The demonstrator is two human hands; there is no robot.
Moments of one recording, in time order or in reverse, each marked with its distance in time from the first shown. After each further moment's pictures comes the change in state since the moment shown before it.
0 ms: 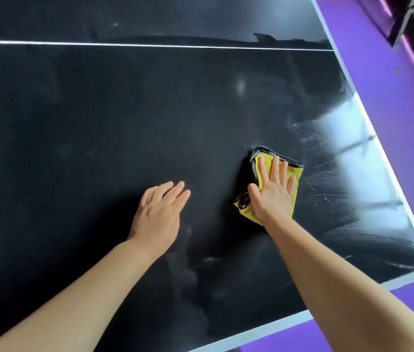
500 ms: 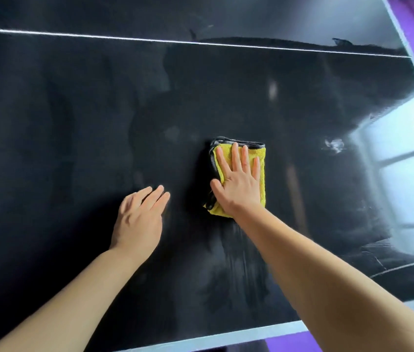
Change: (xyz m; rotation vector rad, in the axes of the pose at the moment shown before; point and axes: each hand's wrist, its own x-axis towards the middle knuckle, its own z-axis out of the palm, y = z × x) left_hand -0.149 -0.176 -0.054 0.055 0.067 -0.202; right_hand -0.085 -0.256 0.036 -0.062 -0.012 -0.404
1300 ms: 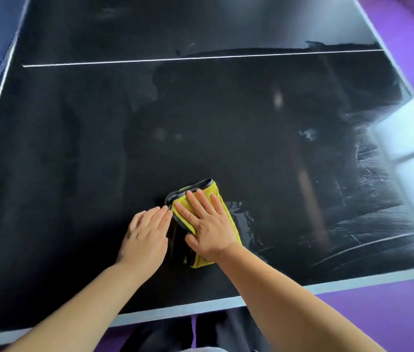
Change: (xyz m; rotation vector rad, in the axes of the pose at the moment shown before) left_hand -0.065 0.067 -0.033 0.186 -0.170 0.061; right_hand -0.125 -0.005 0.032 0.005 -0.058 -0.454
